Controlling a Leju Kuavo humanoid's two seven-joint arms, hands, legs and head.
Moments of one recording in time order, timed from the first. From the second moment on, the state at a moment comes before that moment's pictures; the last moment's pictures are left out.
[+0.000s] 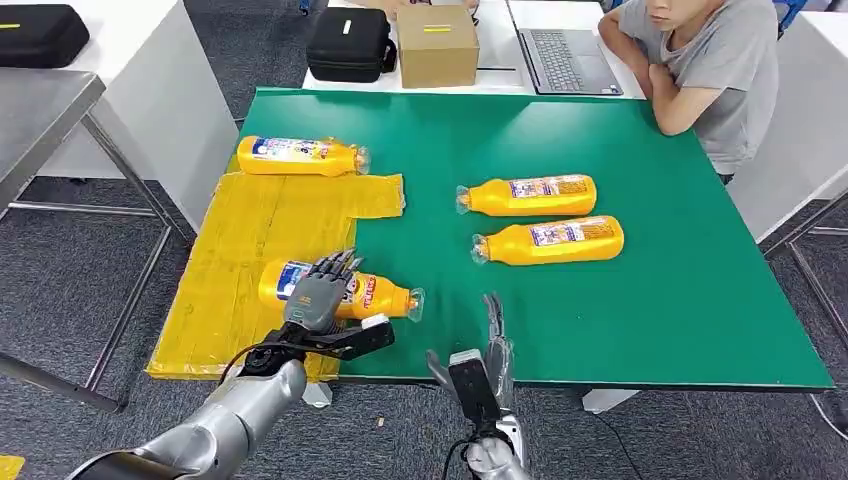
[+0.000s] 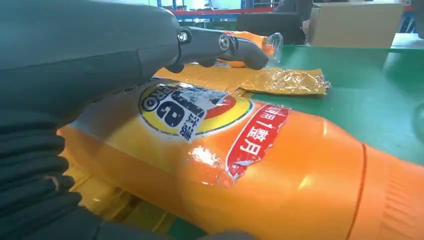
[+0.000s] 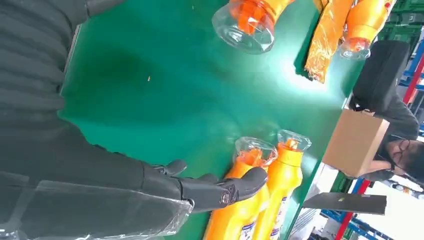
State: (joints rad) left arm -0.61 -0.21 -0.23 -0.31 -1.26 0.46 -0.27; right arm -0.15 0.22 0.46 -0.83 0.08 -0.69 -0.70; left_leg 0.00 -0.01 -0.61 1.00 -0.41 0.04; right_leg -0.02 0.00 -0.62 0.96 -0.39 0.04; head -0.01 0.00
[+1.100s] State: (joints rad) left arm -0.52 -0.24 -0.29 -0.59 -1.26 0.69 -0.41; right arm -0.15 0.22 0.43 -0.83 0.12 -0.70 -0.70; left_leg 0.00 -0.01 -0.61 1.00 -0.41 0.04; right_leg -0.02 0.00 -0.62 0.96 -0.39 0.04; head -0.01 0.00
